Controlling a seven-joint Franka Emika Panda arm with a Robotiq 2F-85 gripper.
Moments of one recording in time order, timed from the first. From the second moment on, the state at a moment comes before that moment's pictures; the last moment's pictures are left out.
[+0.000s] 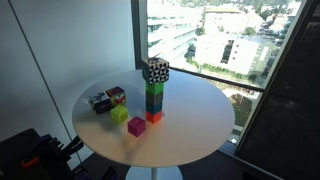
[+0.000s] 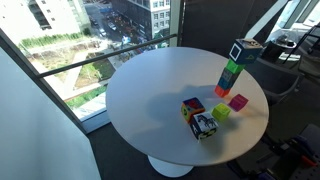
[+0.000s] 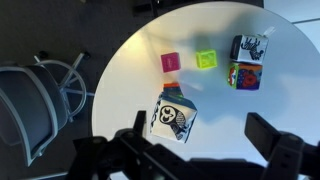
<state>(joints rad) -0.10 -0.23 -0.14 -1.82 -0.03 1.52 -0.01</state>
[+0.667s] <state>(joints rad) -0.10 -0.24 -0.14 -1.83 -0.01 1.54 -0.01</state>
